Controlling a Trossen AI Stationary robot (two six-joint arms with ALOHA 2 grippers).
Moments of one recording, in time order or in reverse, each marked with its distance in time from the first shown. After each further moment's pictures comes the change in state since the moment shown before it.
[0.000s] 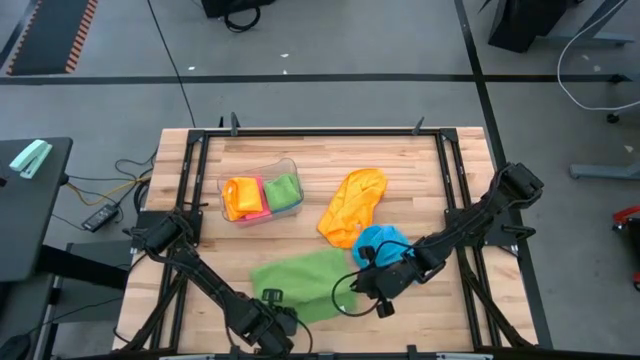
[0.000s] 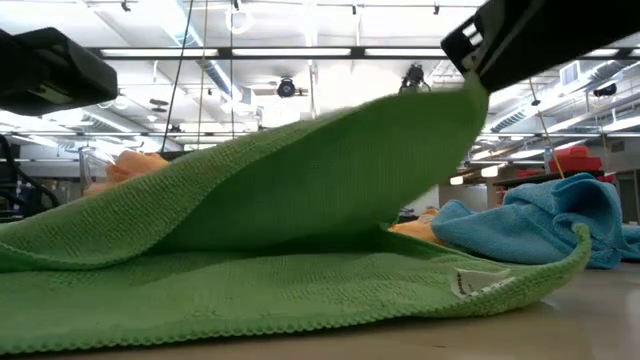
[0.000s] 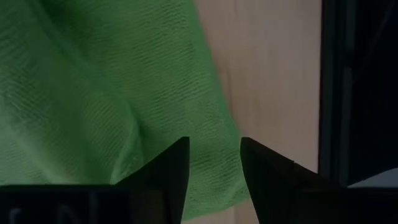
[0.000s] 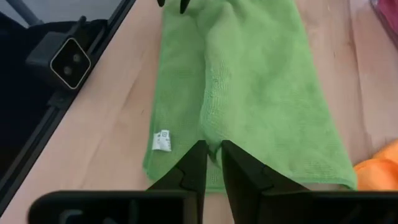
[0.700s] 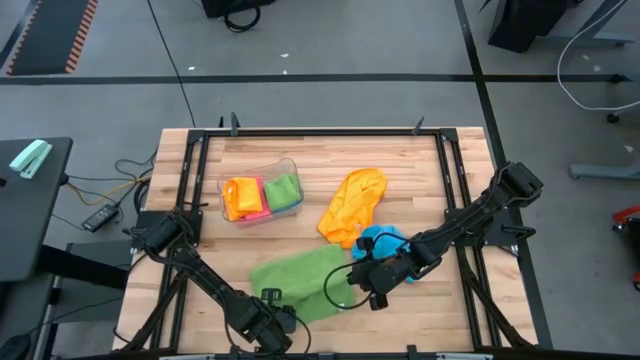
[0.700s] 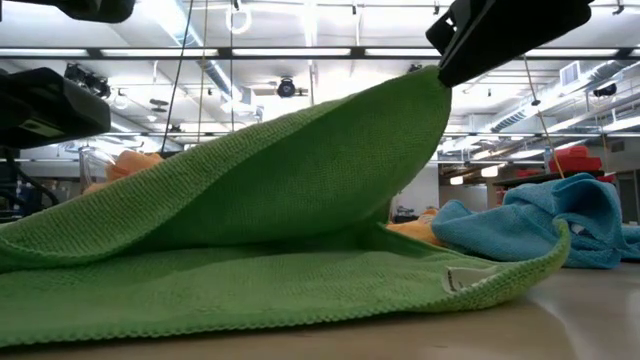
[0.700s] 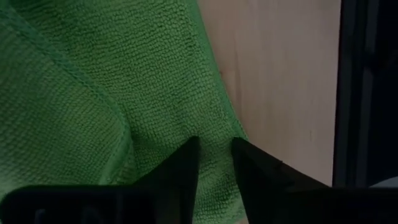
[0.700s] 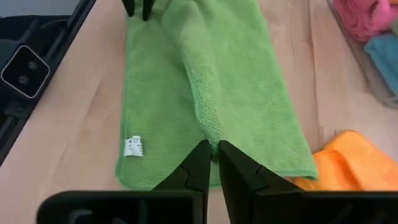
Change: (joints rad) left arm -0.004 0.000 -0.077 0.095 0.007 -0.027; right arm -0.040 -0.001 0.106 -0.175 0.053 0.004
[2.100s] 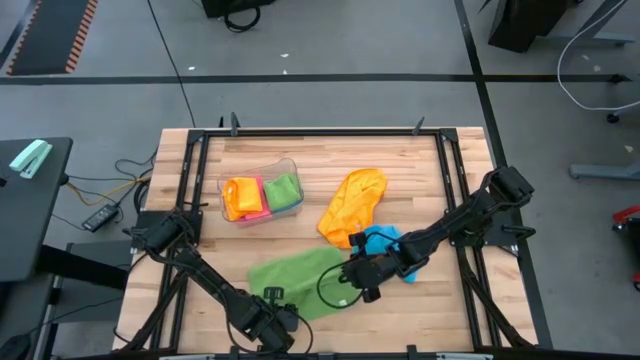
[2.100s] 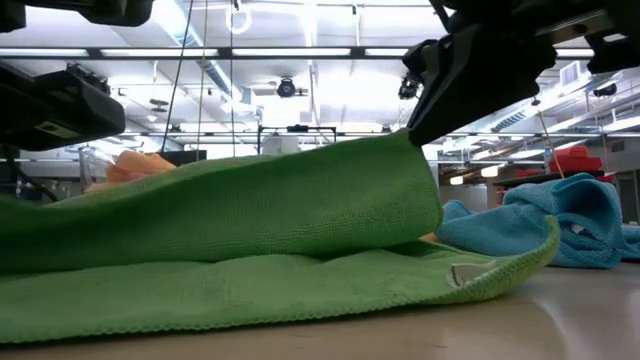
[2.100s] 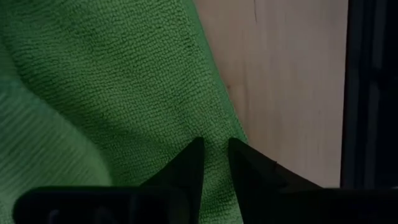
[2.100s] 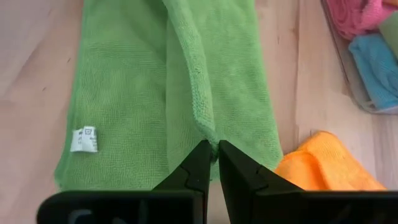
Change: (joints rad) left arm 0.000 0.008 0.000 0.006 0.001 -0.004; right arm -0.060 0.083 0.000 0.018 0.045 -0.165
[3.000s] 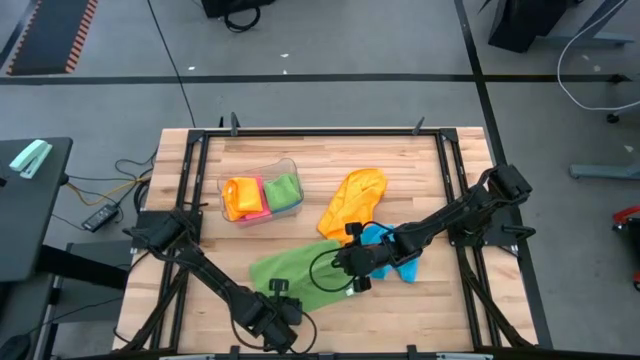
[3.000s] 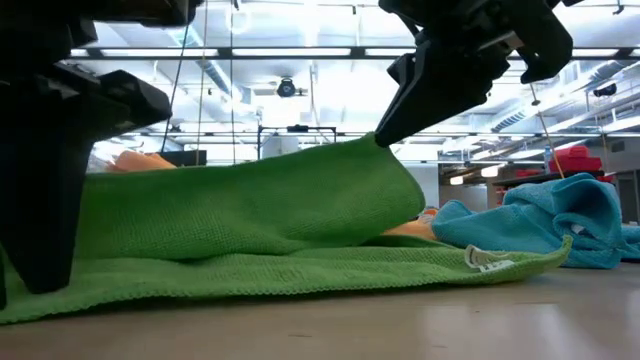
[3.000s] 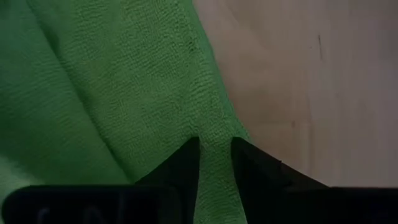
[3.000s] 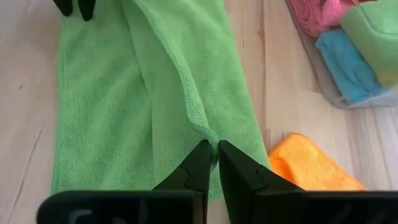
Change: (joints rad) left arm 0.037 -0.003 -0.002 0.001 -0.173 0.065; right arm -0.079 0.002 0.000 0.043 -0.009 0.020
